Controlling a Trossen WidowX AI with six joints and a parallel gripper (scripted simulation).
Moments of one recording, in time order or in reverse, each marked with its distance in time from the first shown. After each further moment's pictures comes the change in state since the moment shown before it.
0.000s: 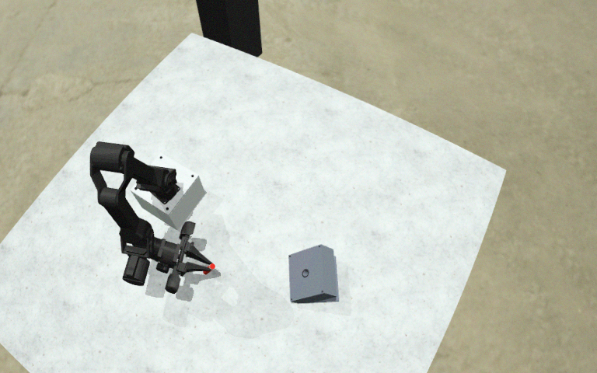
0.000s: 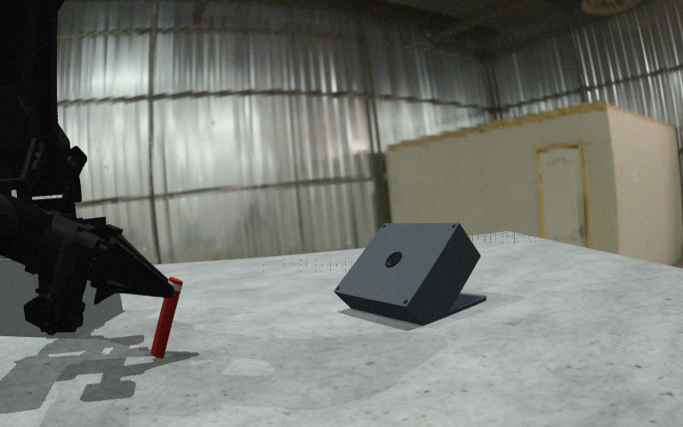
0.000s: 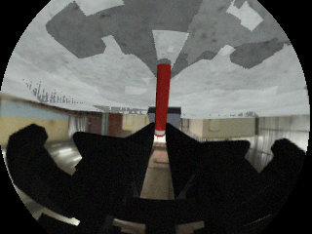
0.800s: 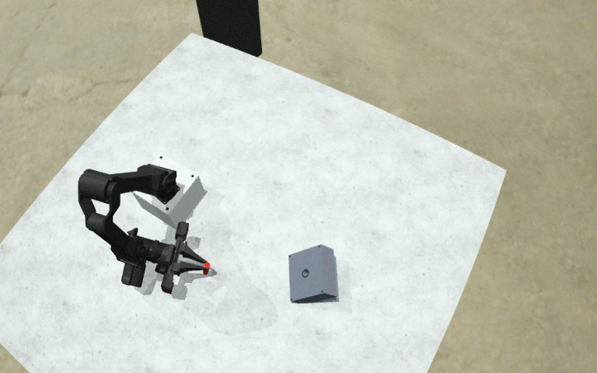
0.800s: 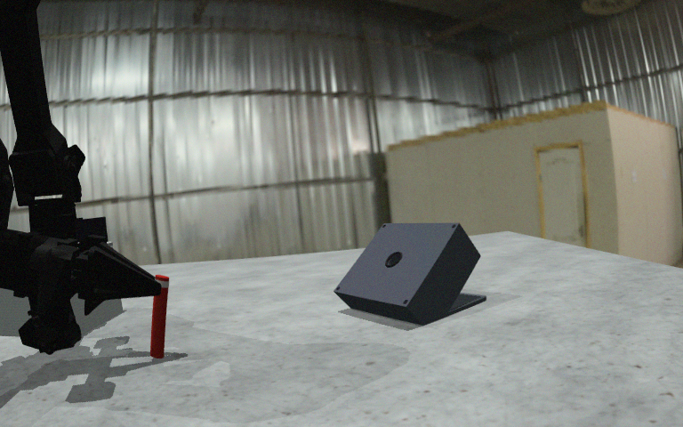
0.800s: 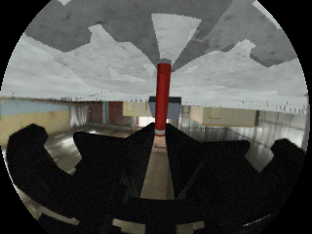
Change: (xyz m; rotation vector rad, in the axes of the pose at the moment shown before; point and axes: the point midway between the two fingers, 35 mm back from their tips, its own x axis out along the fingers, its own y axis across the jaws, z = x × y) arm -0.012 0.000 0.007 -0.004 0.175 -0.002
